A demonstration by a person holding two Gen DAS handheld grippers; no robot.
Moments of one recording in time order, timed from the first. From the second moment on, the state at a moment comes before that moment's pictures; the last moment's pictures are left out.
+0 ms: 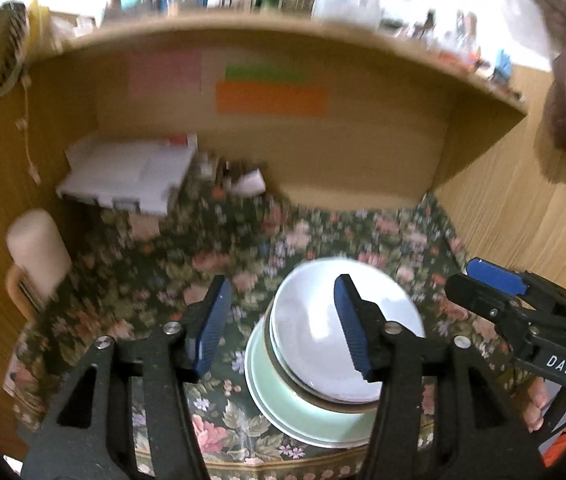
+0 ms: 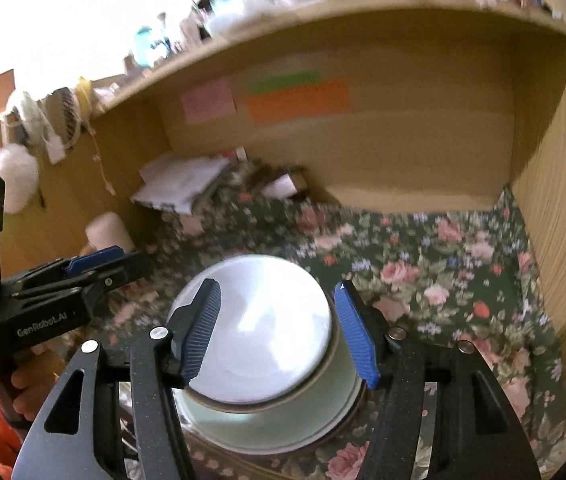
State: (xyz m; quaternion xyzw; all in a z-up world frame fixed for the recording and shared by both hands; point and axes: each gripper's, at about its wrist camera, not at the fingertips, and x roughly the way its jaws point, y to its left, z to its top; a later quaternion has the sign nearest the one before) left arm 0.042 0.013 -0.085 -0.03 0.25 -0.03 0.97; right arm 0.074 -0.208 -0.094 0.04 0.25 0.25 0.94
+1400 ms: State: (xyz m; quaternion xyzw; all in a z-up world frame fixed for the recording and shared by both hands) left arm -0.037 -0.005 -0.069 0.00 0.09 -0.03 0.99; right arm -0.001 -0.205 -0.067 0.03 0.10 0.23 0.97
